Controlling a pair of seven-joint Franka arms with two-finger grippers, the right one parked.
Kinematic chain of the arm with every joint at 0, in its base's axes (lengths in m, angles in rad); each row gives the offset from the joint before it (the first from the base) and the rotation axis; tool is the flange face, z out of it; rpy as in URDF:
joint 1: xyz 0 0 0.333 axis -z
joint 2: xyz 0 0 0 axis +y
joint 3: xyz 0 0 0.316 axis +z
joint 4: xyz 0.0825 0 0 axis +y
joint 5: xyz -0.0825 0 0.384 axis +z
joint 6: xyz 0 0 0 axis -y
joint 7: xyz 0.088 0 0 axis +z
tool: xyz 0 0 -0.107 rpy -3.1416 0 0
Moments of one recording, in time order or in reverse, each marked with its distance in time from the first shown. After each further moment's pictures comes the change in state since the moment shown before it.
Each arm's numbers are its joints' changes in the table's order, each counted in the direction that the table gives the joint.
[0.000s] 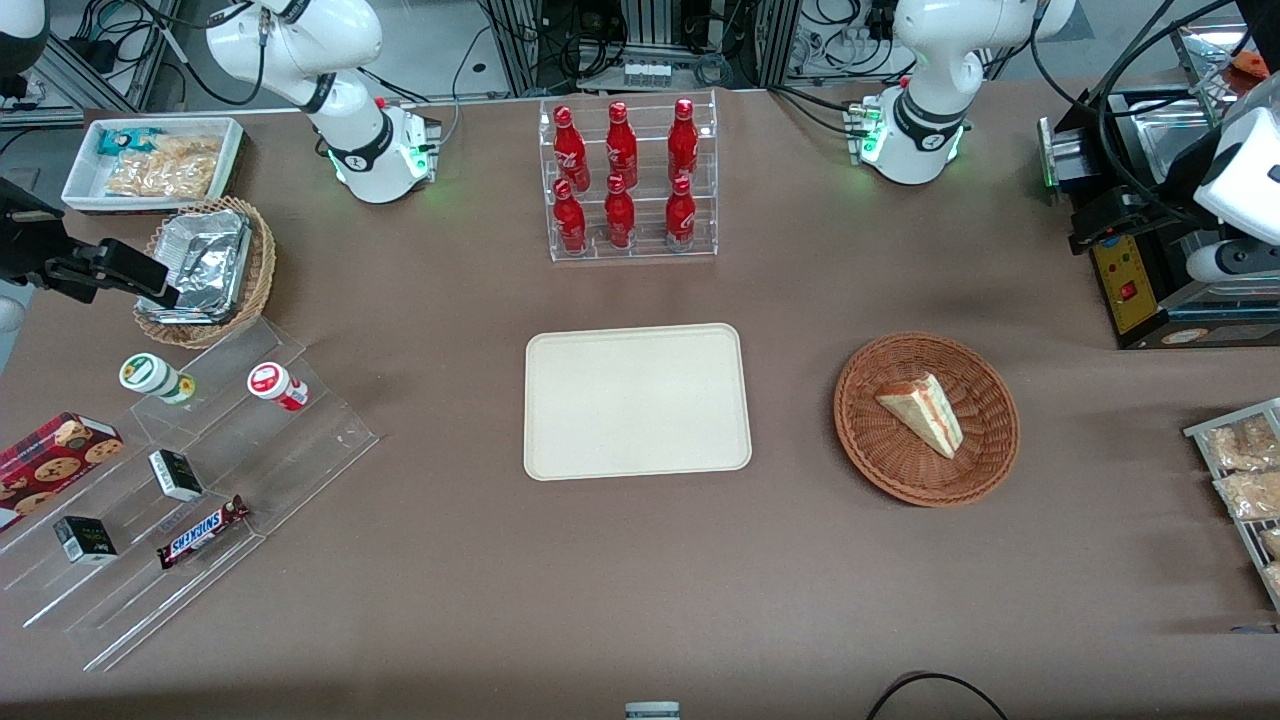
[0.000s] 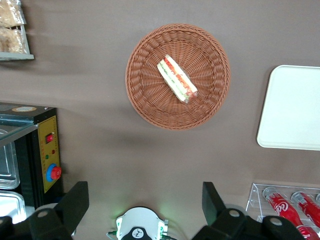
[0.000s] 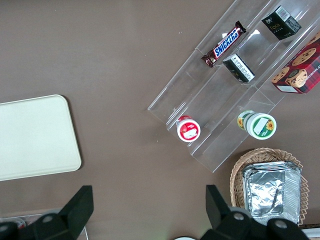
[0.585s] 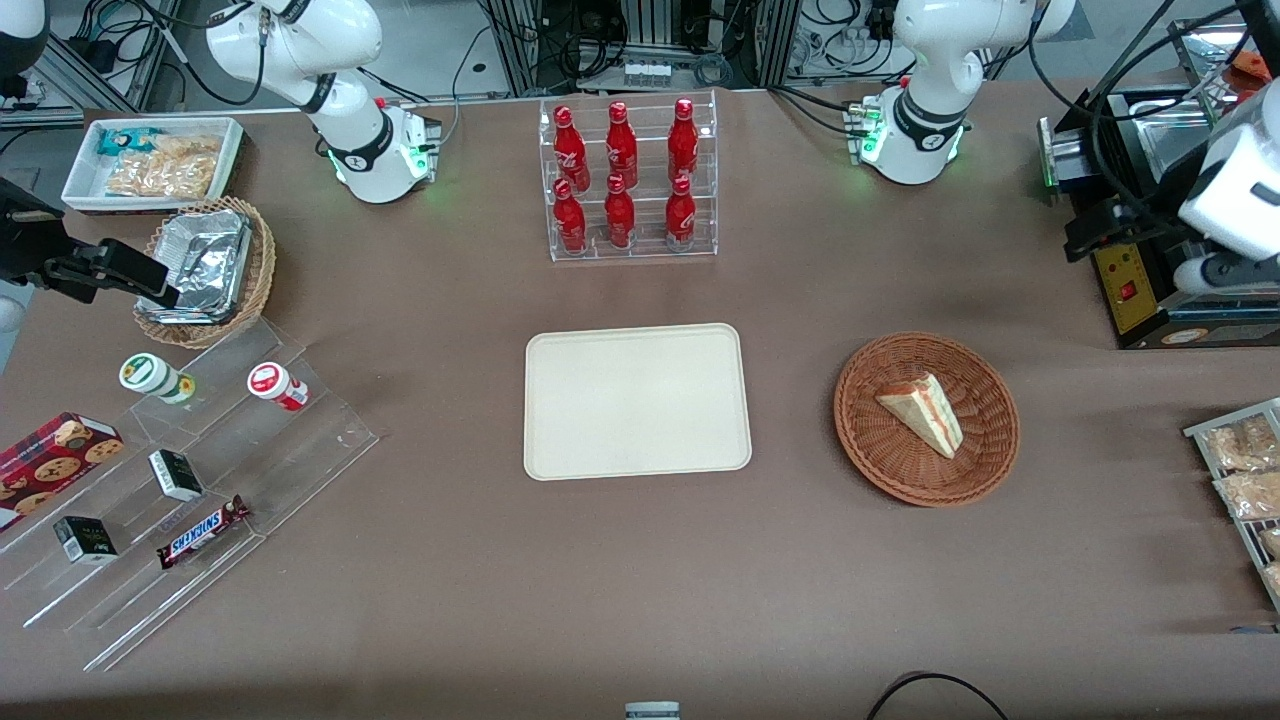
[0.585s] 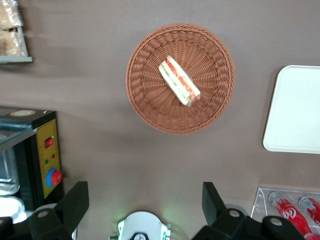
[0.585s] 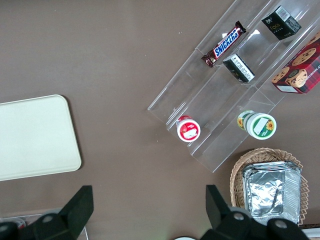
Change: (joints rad) arm 0.000 0.027 -0.016 0.067 0.011 0.086 0.008
